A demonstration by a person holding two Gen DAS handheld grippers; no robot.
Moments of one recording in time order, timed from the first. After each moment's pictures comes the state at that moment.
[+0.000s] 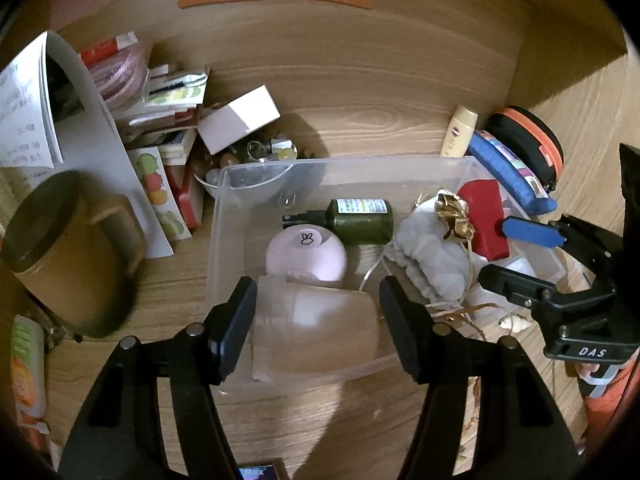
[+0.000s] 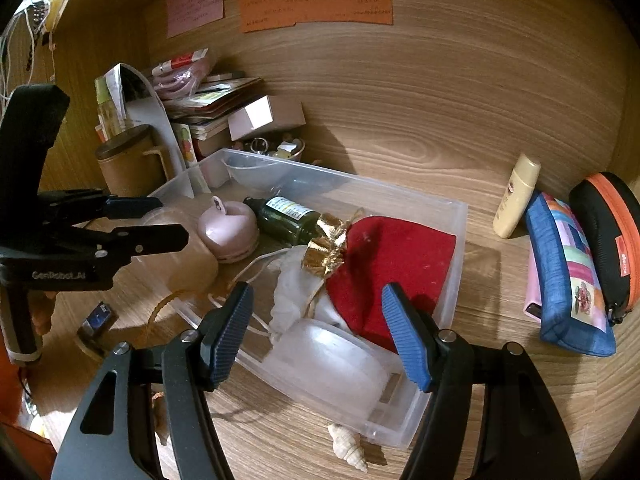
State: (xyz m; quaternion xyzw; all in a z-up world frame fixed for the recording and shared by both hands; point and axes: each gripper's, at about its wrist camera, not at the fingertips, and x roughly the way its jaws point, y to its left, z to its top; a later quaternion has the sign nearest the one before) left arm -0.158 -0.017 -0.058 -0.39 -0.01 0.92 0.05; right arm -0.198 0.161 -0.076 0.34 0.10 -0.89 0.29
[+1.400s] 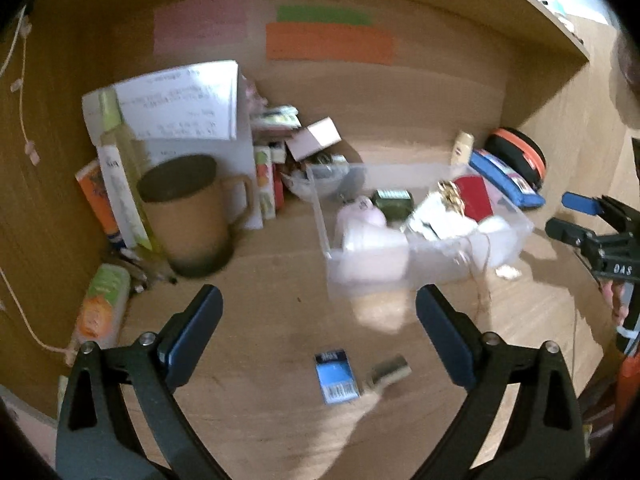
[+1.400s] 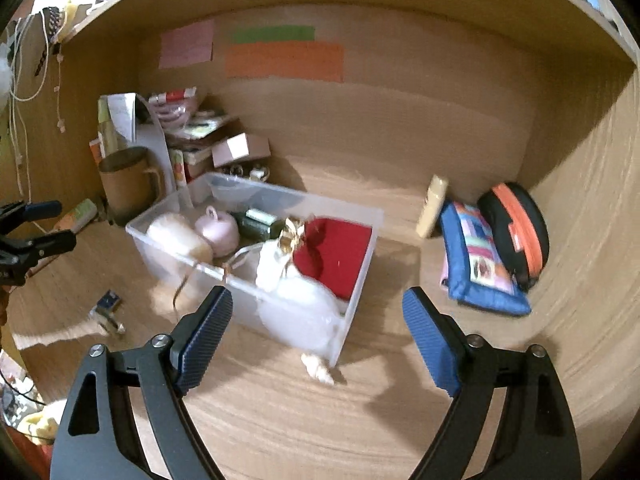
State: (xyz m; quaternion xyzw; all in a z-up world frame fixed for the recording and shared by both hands) left arm -0.032 -0.061 -0.034 -0.32 -0.01 0.95 0.01; right arm -0.117 0.205 -0.040 0.29 0.11 -0.93 0.21
